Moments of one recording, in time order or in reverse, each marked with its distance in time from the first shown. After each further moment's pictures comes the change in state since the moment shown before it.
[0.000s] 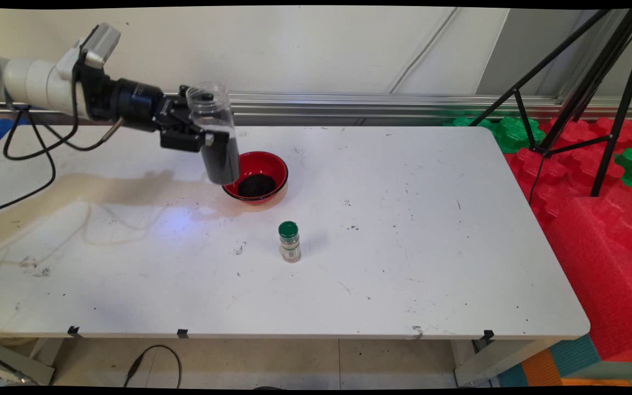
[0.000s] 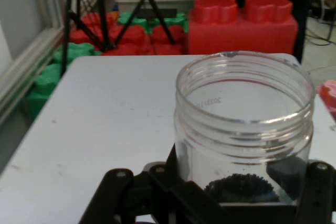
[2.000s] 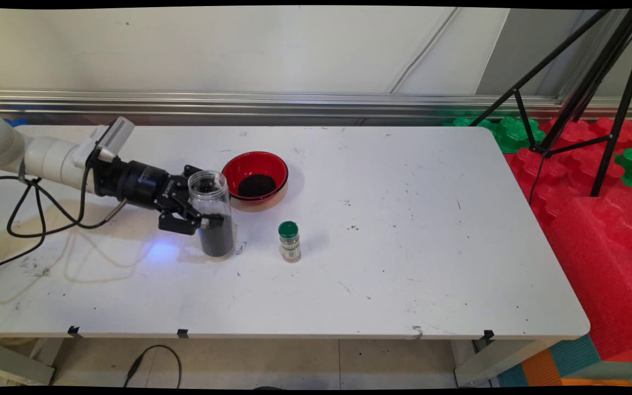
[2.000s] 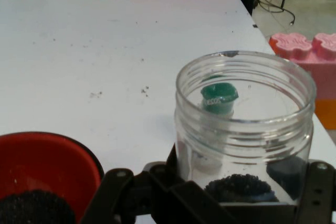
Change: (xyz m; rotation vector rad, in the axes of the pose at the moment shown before) arm -0.105 0.058 0.022 -0.105 -0.061 -0.027
